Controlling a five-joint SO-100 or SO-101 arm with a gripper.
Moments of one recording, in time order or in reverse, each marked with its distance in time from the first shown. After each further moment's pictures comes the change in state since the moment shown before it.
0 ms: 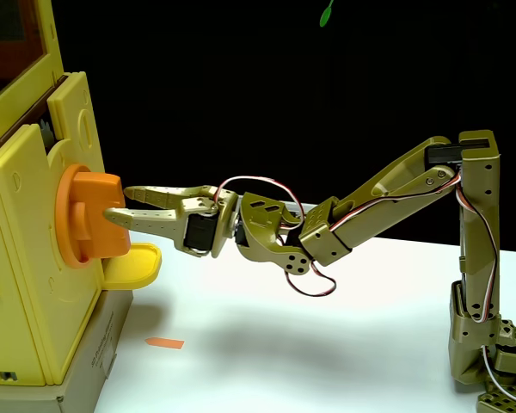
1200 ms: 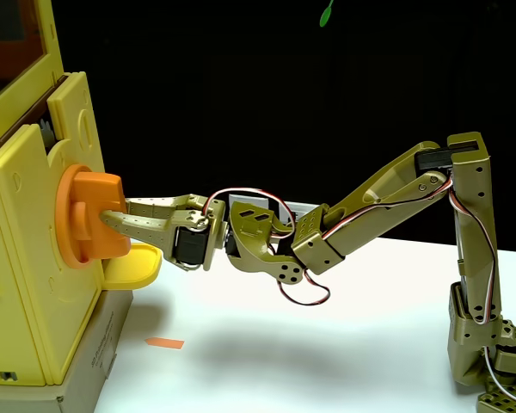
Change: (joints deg) arm -3.8 -2.7 -2.1 -1.2 -3.0
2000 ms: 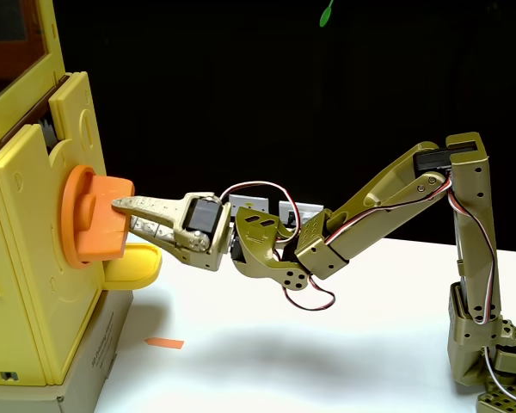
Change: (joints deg) arm -0.4 0.3 2.9 -3.8 66.0
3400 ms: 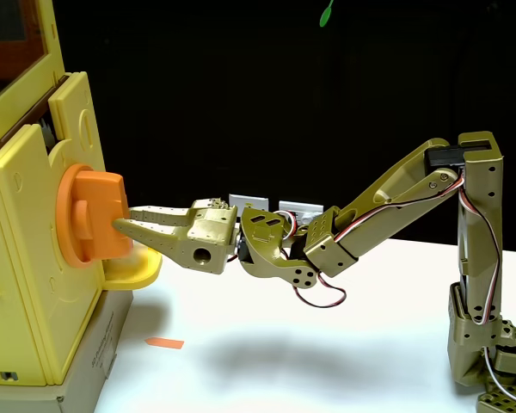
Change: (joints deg) arm 1.8 4.7 3.4 3.2 117.4
